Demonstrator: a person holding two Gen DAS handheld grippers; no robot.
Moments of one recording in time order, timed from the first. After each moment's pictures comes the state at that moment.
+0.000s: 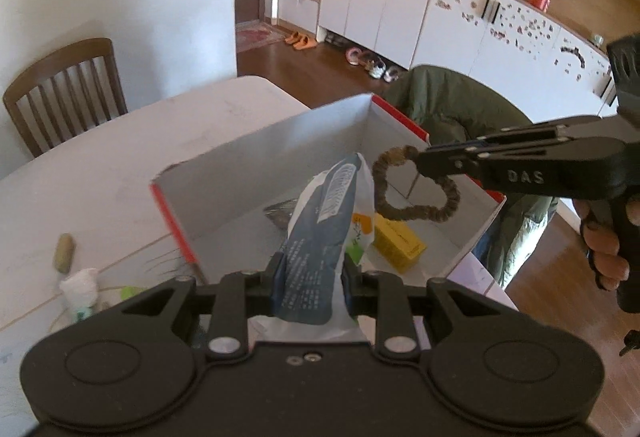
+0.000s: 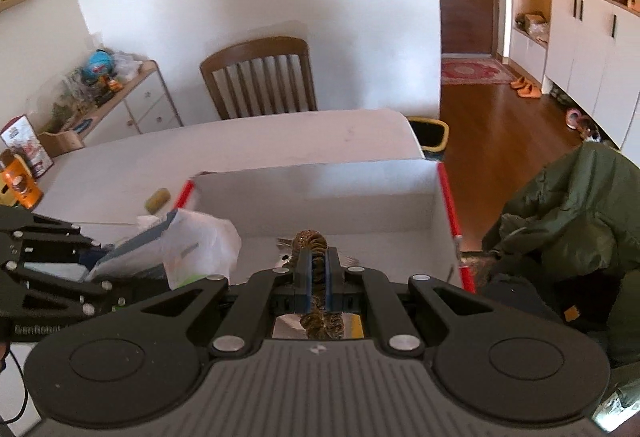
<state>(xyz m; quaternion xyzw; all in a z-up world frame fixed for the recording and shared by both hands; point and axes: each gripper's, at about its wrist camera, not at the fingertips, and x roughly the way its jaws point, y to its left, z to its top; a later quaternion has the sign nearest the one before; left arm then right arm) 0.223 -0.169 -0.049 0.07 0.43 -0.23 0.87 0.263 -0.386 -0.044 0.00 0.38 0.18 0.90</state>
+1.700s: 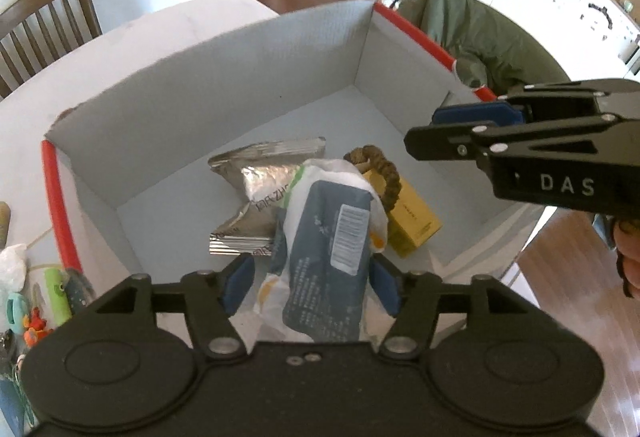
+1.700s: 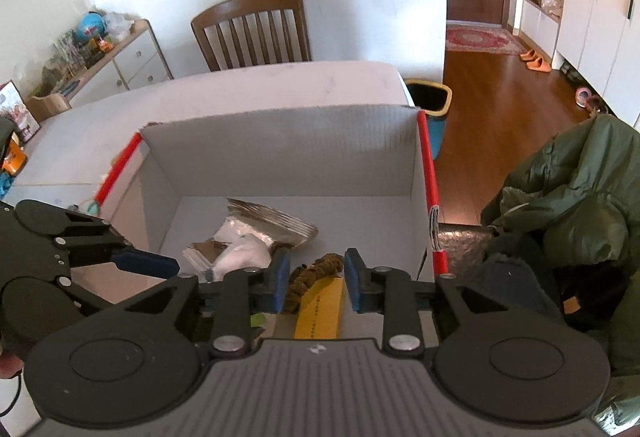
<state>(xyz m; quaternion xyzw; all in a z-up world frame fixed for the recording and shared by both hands) 0.264 -0.221 -0.106 0.07 0.52 -0.21 0.82 0.292 -0.404 -0.086 -0.02 0.43 0.20 0.88</state>
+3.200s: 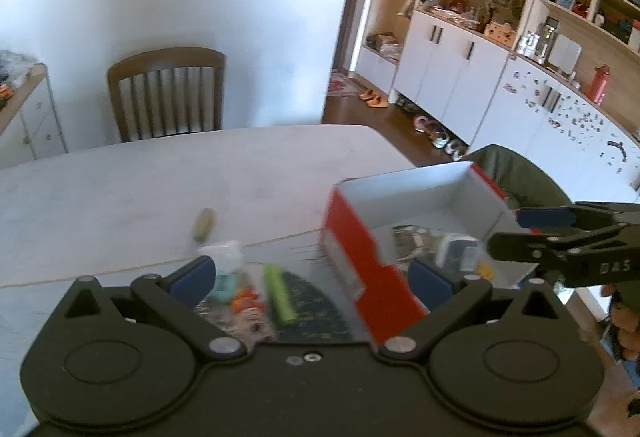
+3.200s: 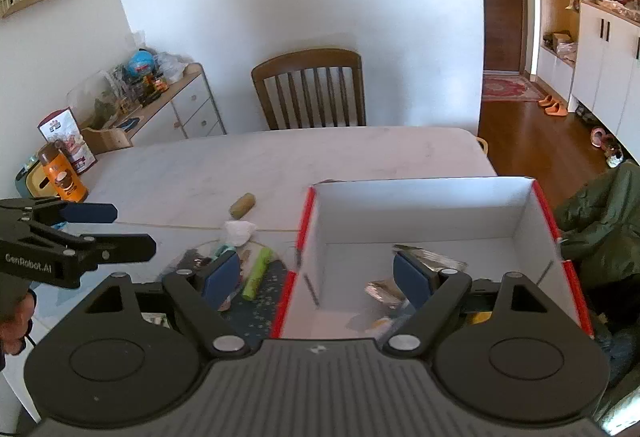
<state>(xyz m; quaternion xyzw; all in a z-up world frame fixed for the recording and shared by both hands) 0.173 -0.001 0.002 -0.03 0.37 -0.13 0.92 0.193 -0.271 -0.005 -0.01 0.36 0.23 0.90</state>
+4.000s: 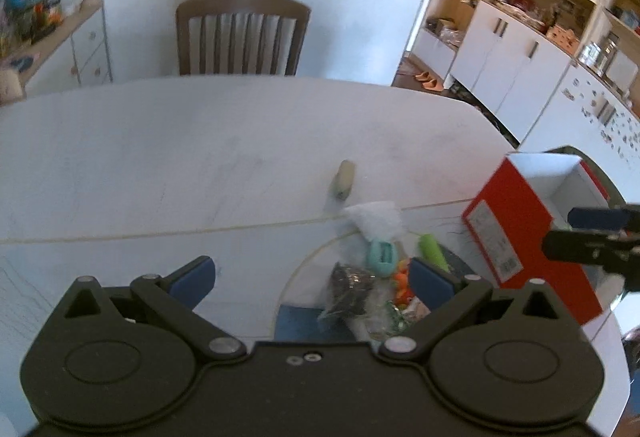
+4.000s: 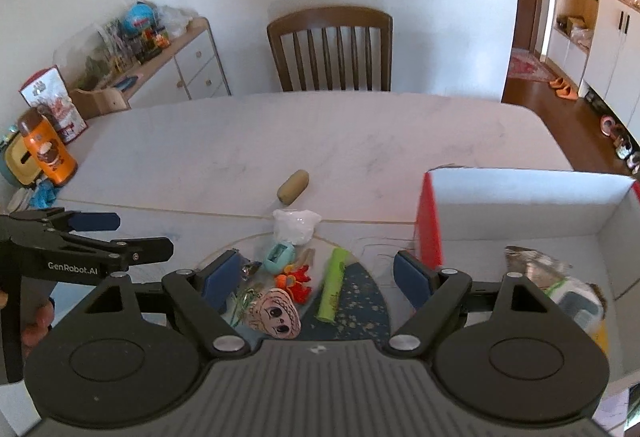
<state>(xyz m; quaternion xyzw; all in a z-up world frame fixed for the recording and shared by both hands) 0.224 0.133 -0.085 -0.08 0.42 -0.07 0.90 0.234 -0.123 -0.061 -0.04 0.42 0.20 0.88</state>
